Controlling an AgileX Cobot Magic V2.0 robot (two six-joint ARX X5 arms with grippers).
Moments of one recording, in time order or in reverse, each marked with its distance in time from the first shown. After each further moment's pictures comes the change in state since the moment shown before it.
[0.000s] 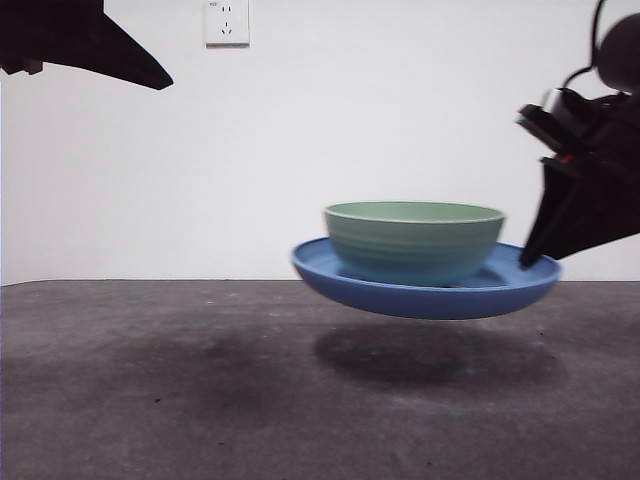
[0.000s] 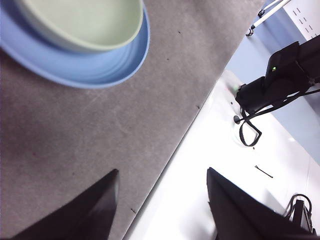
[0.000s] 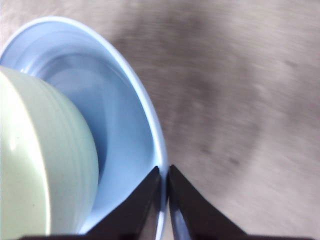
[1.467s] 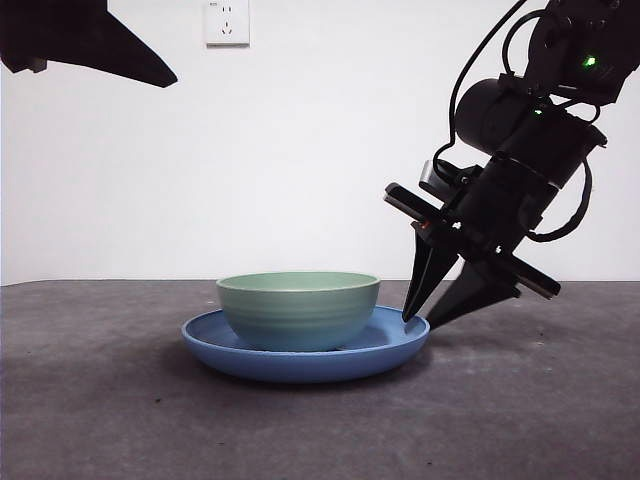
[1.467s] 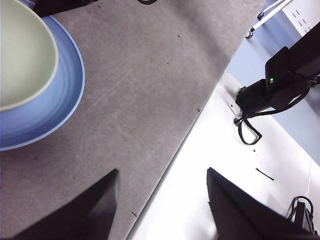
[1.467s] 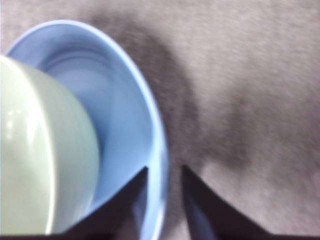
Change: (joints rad) left arm 0.000 0.000 0.000 0.011 0.000 0.000; right arm 0.245 0.296 0.138 0.162 0.138 0.204
